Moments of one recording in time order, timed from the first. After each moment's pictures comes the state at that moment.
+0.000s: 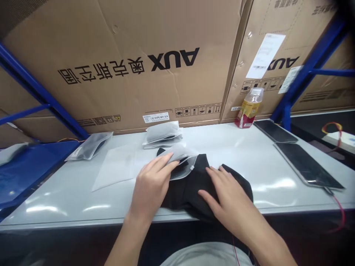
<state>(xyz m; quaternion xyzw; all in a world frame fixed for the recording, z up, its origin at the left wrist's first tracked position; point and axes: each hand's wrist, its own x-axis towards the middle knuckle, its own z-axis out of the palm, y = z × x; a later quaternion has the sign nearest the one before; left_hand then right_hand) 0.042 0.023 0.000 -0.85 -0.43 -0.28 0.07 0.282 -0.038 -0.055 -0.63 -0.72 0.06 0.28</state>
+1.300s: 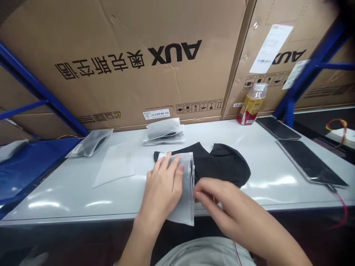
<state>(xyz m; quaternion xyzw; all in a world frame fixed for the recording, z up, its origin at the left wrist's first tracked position) 0.066 0.011 -0.015 -0.80 -0.56 -0.19 -0.04 0.259 -0.053 0.019 -0.50 -0.76 0.32 0.25</state>
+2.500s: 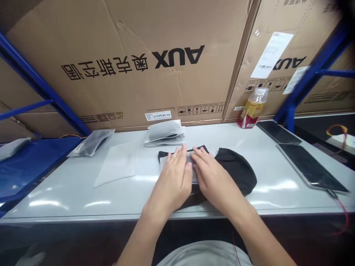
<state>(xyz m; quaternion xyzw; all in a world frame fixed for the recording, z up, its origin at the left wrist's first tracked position) 0.080 0.025 -0.007 -0.84 -0.47 -0.22 -0.13 0.253 0.005 -0.024 -0.54 -0.78 0.08 0.32</state>
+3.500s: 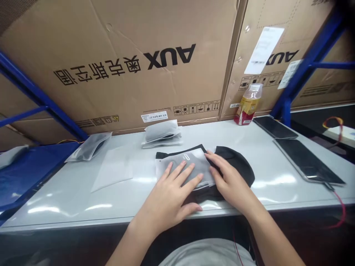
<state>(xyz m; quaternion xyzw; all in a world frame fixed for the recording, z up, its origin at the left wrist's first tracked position) 0.063 0.011 -0.012 -0.95 -0.30 -0.09 -0.01 0.300 0.000 -0.061 -0.57 -0.69 0.20 0.39</state>
